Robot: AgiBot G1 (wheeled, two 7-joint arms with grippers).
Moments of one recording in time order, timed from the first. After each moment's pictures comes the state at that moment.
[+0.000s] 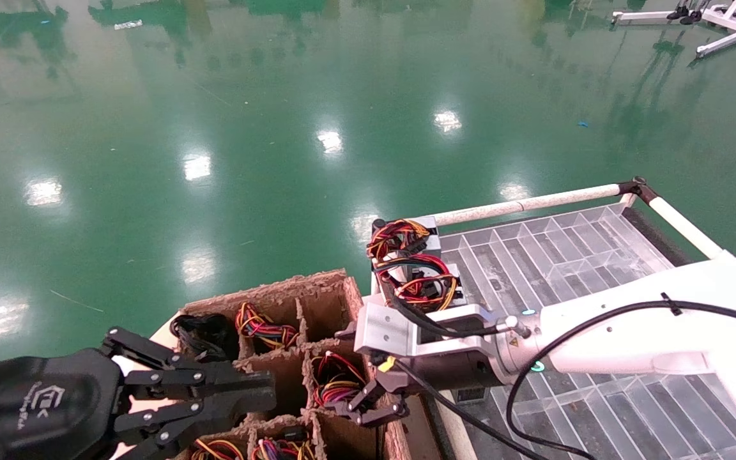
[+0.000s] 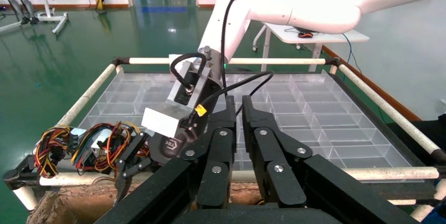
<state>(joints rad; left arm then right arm) -1.10 0.58 0.37 -1.26 0.66 1.46 -0.14 1.46 -1.13 -0.66 0.86 -1.51 -1.25 0.05</state>
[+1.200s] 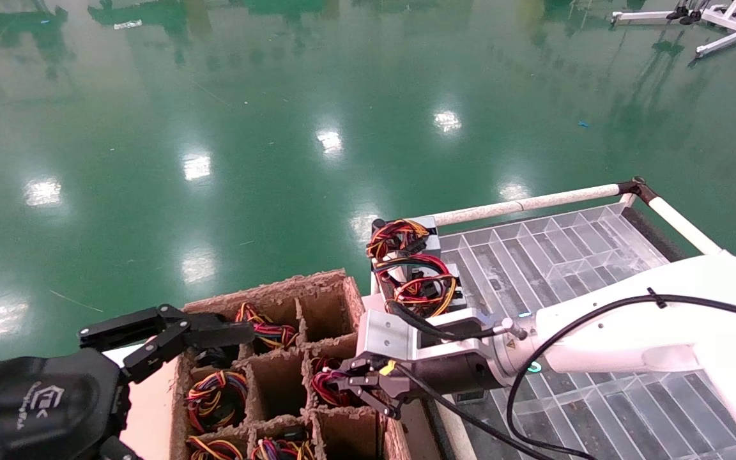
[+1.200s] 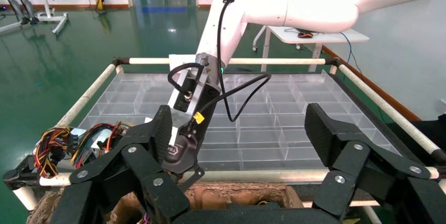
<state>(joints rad) -1.10 0.58 0.37 -1.26 0.66 1.46 -0.14 1.50 -1.17 -0.67 0.75 -1.52 -1.28 0.00</state>
